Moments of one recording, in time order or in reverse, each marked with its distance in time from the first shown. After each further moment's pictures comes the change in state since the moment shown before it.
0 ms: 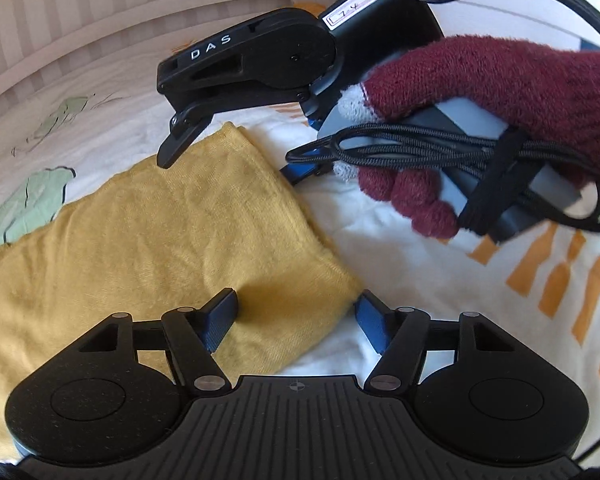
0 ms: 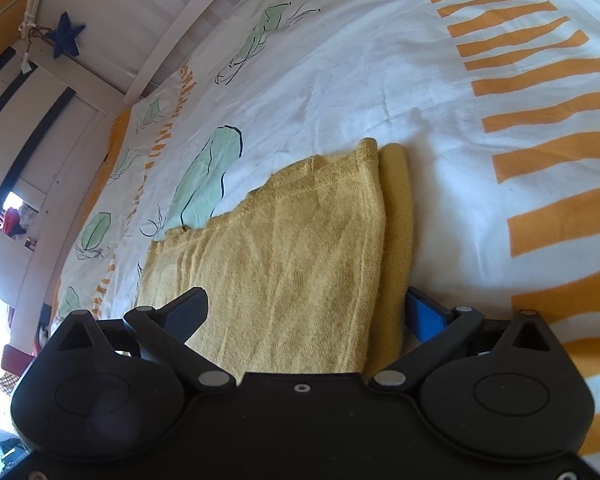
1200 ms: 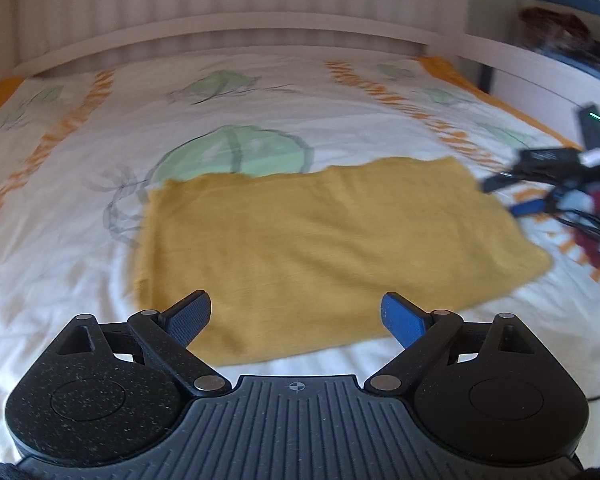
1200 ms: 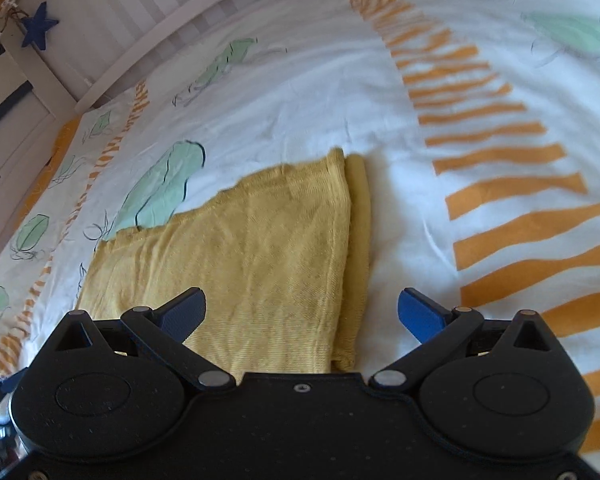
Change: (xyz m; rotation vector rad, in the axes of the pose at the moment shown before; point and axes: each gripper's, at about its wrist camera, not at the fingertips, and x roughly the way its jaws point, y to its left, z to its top) left arm -0.135 0.181 -0.070 -0.223 -0.076 0.130; right arm -0.016 0.031 -0.040 -0.053 -0.125 -0.251
